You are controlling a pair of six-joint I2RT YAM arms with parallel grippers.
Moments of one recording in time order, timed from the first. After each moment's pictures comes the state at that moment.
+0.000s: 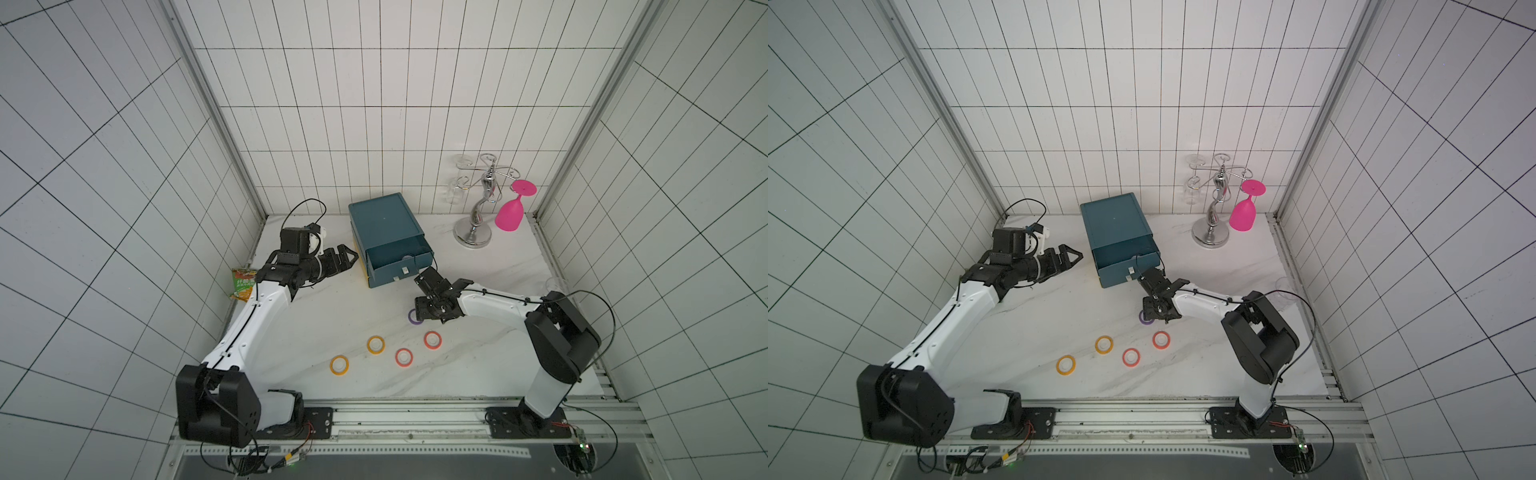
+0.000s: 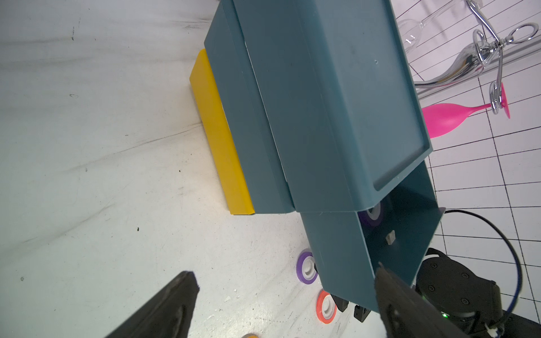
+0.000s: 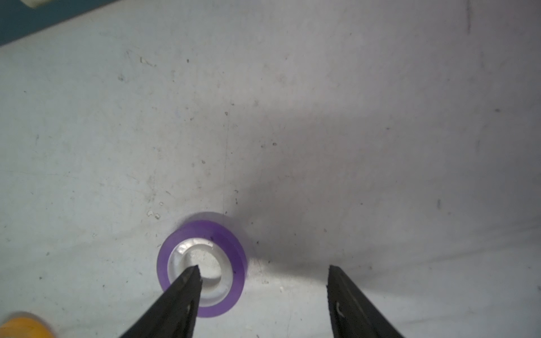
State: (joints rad) left arm -0.12 1.31 1.09 -0.51 0.49 -0.50; right arm 0.83 1.75 1.07 -0.51 0.13 0.58
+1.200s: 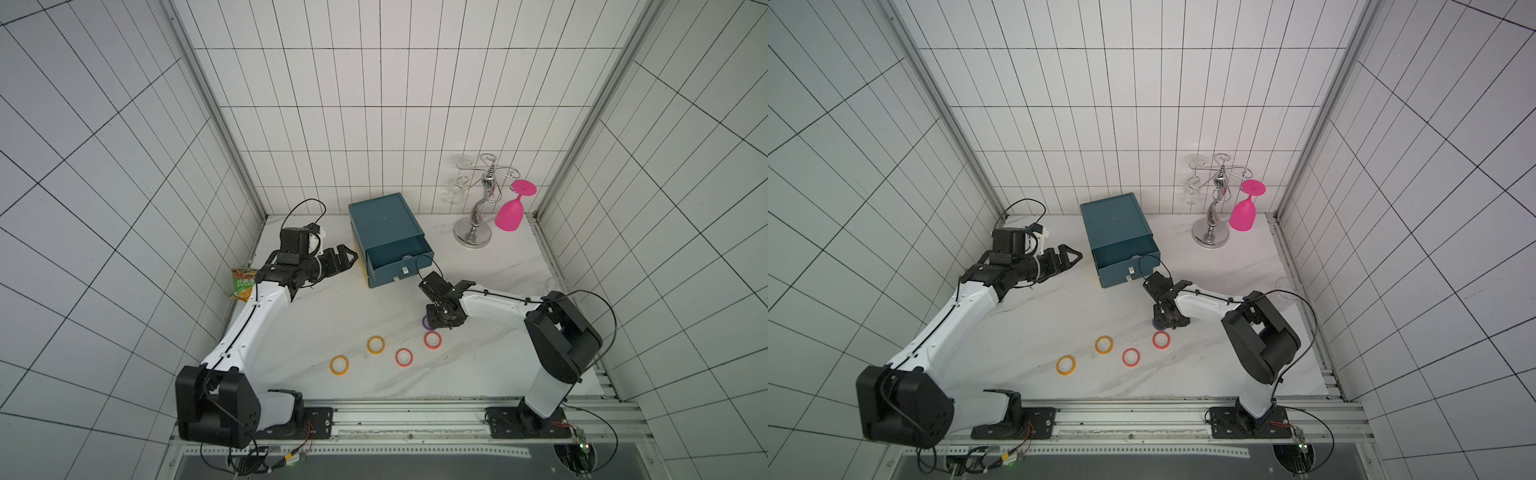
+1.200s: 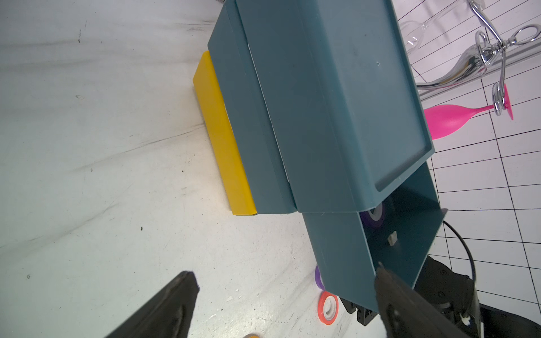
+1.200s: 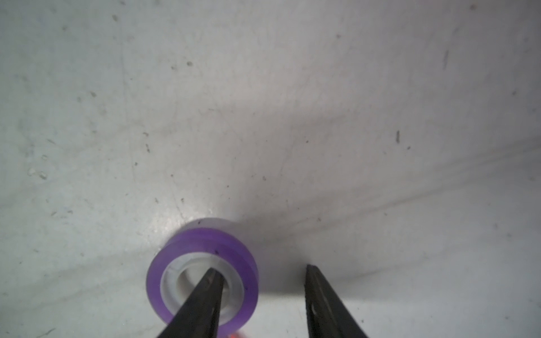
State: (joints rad) left arm -0.11 1.30 1.09 -0.52 0.47 -0.50; right arm 0.81 1.76 1.04 -0.67 0.11 0.58
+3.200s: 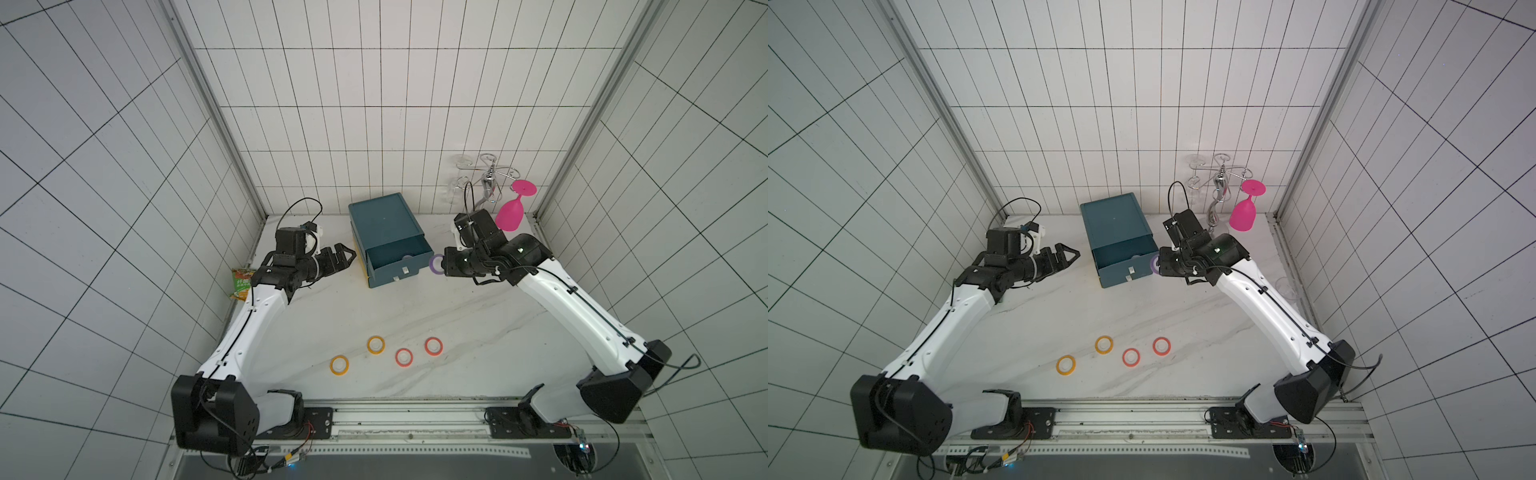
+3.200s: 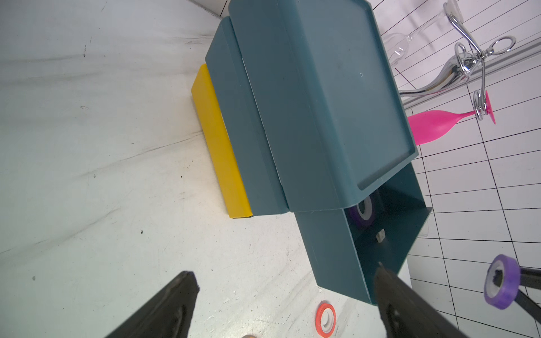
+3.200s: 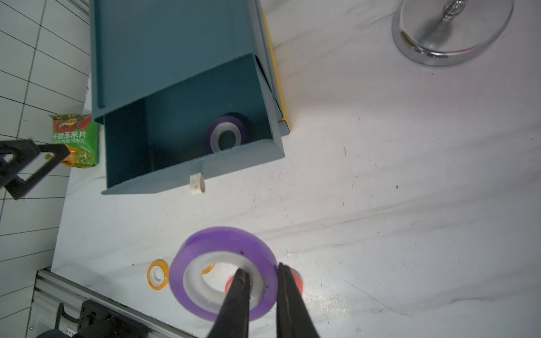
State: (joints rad) left arm -0.10 1.27 1.09 -0.52 0.49 -0.51; right arm 0.73 1.49 1.67 -1.06 0.06 0.52
